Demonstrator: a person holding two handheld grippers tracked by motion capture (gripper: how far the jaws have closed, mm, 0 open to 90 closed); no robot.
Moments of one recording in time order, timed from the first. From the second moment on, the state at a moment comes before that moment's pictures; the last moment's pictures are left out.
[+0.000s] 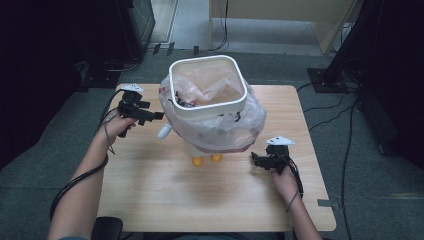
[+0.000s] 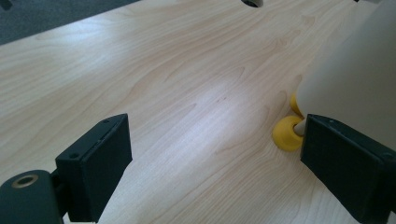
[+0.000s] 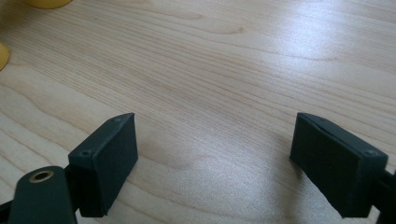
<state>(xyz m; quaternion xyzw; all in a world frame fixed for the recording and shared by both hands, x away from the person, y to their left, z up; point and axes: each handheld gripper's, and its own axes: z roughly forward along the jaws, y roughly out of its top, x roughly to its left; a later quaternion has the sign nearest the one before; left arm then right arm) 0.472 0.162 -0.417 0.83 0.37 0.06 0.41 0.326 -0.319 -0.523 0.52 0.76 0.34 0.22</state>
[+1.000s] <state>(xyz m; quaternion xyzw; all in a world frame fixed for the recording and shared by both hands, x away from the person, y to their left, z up) 0.452 0.158 -0.485 0.83 0.37 0.05 0.41 0.326 -0.319 -0.523 0.52 0.75 0.34 0.21</state>
